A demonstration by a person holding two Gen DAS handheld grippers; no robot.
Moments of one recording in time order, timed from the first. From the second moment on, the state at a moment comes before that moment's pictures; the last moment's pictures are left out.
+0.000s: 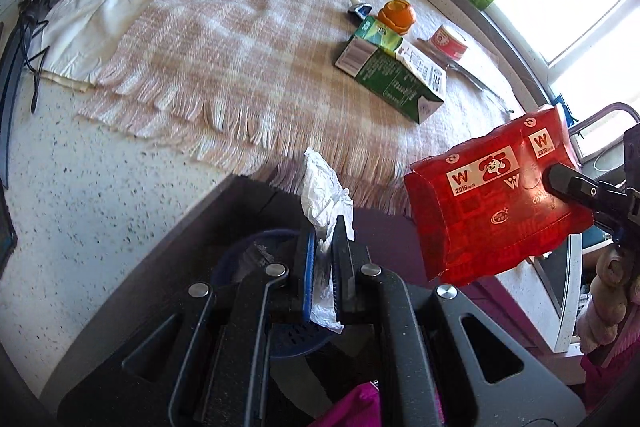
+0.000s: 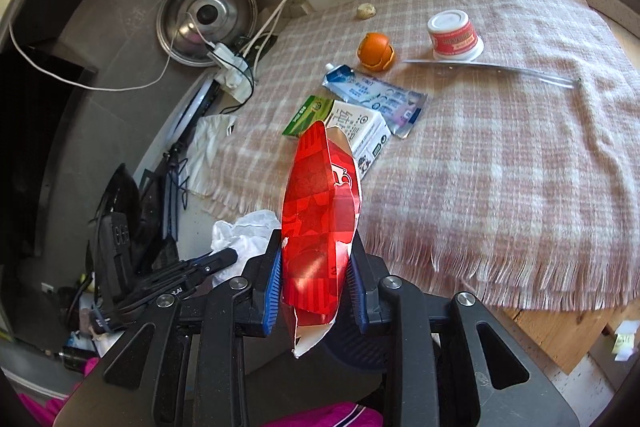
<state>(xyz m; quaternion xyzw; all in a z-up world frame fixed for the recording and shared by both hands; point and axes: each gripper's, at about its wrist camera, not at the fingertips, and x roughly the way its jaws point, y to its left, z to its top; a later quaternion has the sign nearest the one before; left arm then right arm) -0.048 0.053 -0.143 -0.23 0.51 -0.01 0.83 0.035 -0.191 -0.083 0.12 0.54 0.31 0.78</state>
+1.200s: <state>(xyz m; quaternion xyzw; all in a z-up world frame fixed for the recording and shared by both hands) -0.073 0.009 -0.310 -0.17 0.64 -0.03 0.75 -0.034 -0.146 -0.222 -0.02 0.61 0.23 0.75</state>
